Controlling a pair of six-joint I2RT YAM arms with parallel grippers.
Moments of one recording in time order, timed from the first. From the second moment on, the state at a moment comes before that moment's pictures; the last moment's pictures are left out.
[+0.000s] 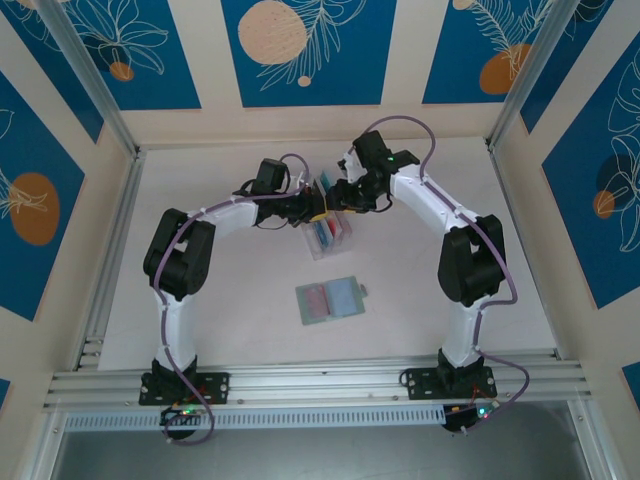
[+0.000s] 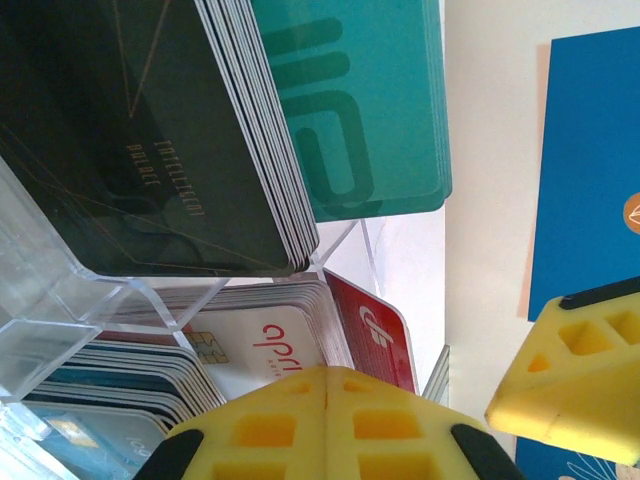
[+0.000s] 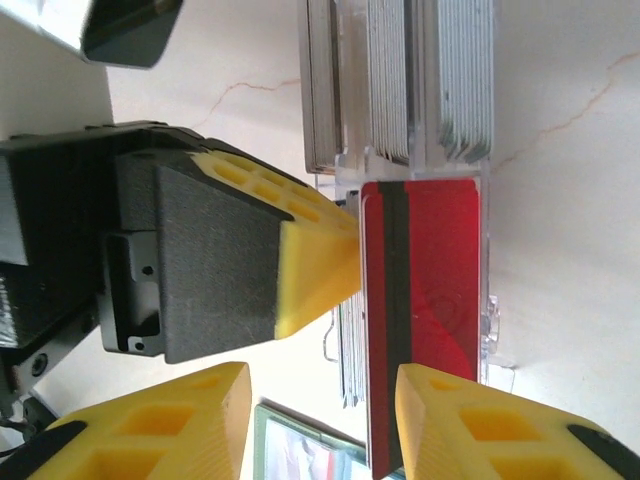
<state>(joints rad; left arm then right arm) -0.45 2.07 1.42 -0.07 0.82 -0.82 0.42 1.92 1.70 -0.90 -0.43 0.33</state>
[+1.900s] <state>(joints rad) -0.44 2.07 1.39 -0.05 0.81 -0.84 0.43 1.99 1.70 -0.89 -0.49 0.31</state>
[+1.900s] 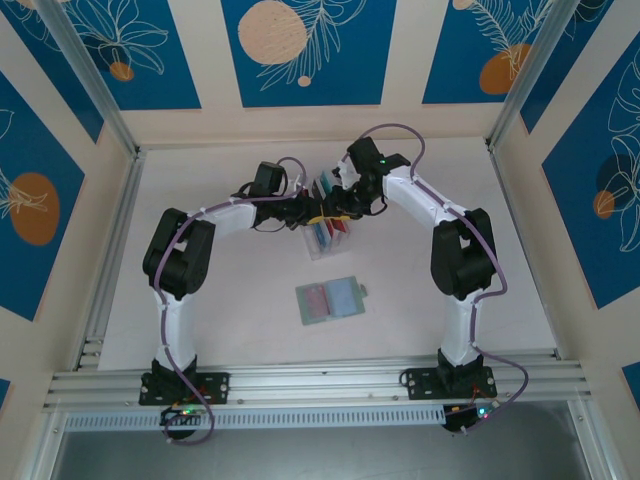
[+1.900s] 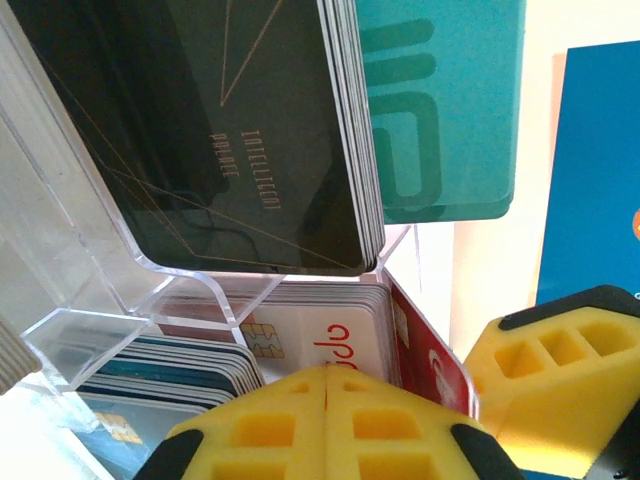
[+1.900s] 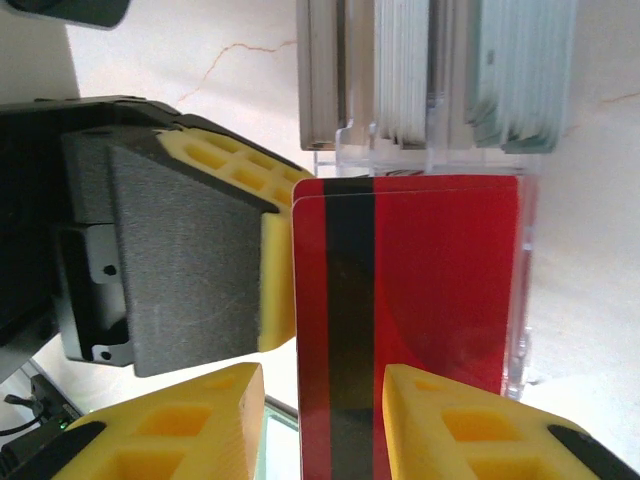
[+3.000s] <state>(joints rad) -0.44 2.07 1.39 -0.05 0.81 -0.84 0.44 1.98 1.73 -0.95 -0.45 0.32</state>
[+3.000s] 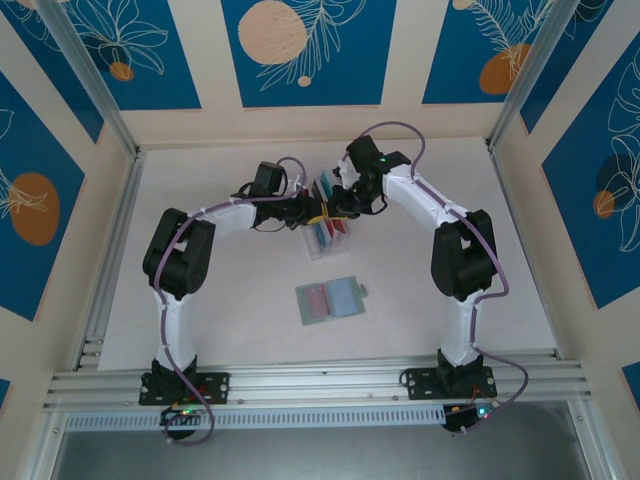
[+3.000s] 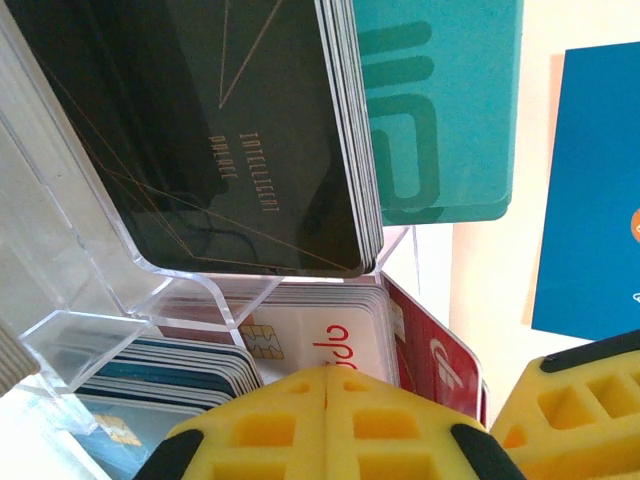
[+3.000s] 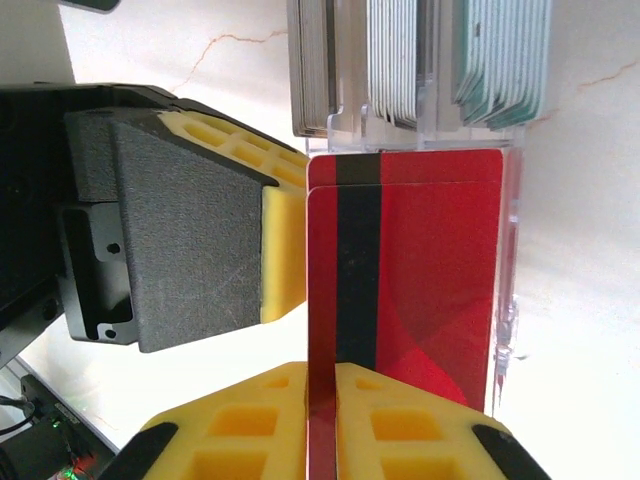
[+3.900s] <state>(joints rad) -0.44 2.07 1.39 -0.05 0.81 -0.84 0.39 1.96 1.77 -1.04 -0.33 0.32</state>
